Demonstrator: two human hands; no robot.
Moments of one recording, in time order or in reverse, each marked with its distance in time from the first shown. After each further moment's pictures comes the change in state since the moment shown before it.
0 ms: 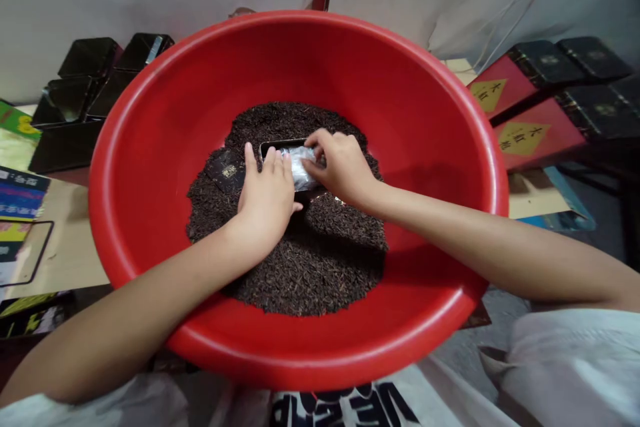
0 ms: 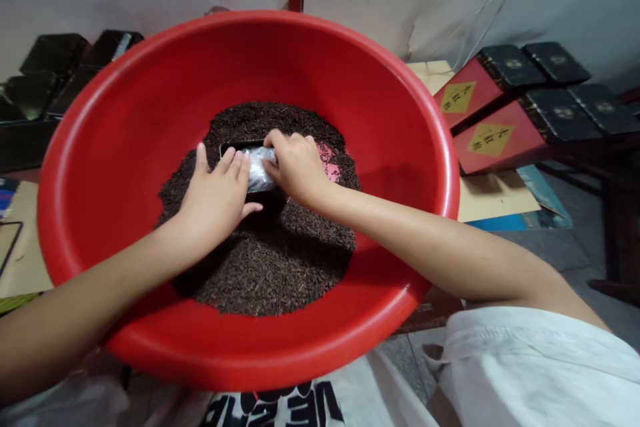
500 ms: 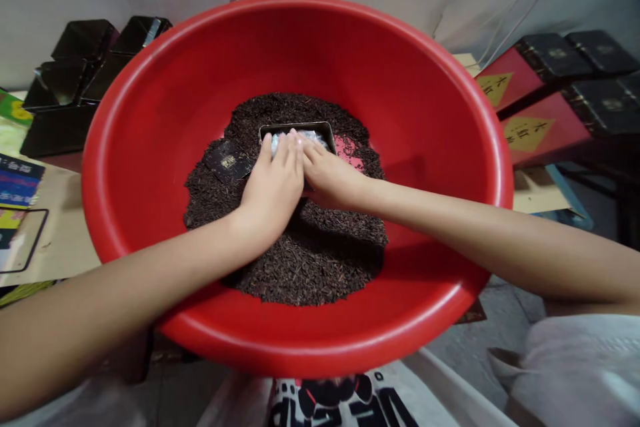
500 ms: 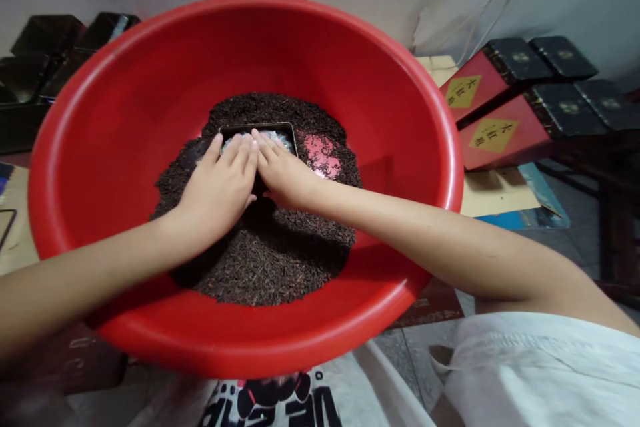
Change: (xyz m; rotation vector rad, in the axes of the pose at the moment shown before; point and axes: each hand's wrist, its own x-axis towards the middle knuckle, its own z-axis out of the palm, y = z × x) left_hand -0.003 0.011 -0.009 0.011 0.024 0.017; right_hand -0.014 0.006 0.026 -0.098 -0.353 -0.431
